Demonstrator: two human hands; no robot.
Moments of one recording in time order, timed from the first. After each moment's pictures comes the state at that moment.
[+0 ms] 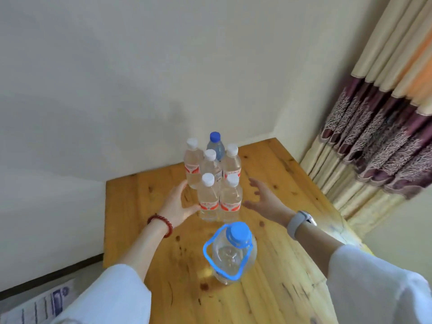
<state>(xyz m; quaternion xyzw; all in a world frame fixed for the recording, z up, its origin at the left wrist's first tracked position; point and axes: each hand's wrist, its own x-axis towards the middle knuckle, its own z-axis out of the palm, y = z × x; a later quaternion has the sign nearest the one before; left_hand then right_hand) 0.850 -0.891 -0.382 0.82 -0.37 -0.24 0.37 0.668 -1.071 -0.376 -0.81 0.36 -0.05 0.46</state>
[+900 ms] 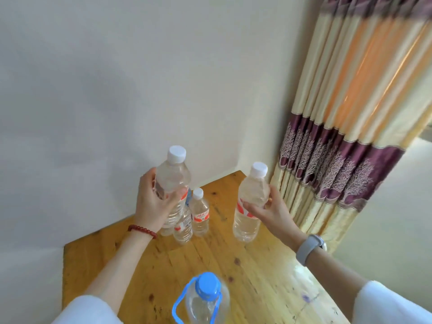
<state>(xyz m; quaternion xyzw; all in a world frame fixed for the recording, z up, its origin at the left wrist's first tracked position) 0.855 -0.966 -0.270 0.68 -0.44 -0.05 0.59 0.620 -1.098 -0.294 -0.71 0.36 -0.33 0.51</state>
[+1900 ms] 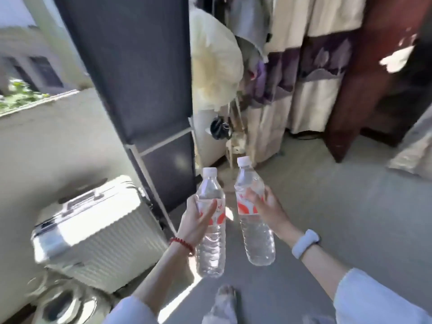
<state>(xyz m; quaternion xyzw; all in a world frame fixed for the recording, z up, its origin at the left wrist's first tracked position) -0.144 -0.648 -0.321 0.19 -0.81 -0.54 0.11 -0.231 -0.476 -0.320 -0.11 0.75 -0.64 0.17</state>
